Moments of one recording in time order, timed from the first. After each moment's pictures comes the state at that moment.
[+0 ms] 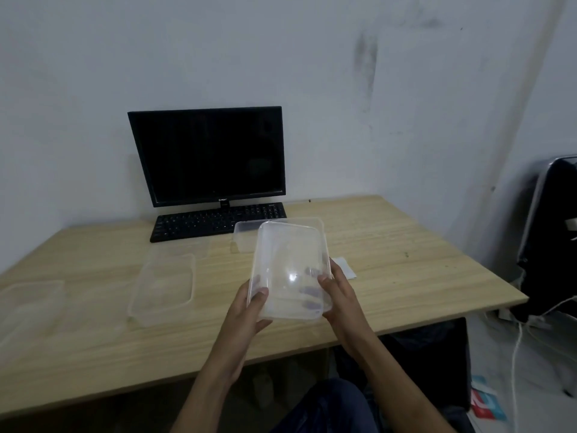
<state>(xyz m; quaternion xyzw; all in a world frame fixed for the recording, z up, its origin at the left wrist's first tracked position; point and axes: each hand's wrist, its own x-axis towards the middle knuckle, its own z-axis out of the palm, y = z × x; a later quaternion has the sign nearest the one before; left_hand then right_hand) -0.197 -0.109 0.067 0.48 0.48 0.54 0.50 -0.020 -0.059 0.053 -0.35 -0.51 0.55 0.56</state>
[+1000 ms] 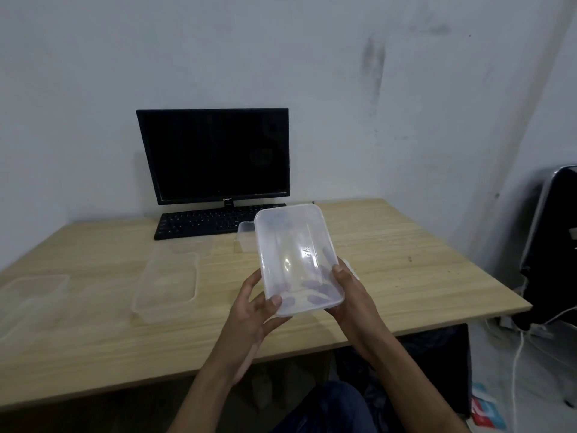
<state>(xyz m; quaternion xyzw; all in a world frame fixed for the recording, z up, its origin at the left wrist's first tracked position) -0.197 -0.116 0.075 0.47 0.36 0.57 0.57 -0.014 -0.078 0.082 -0.33 -0.53 0.56 0.54</state>
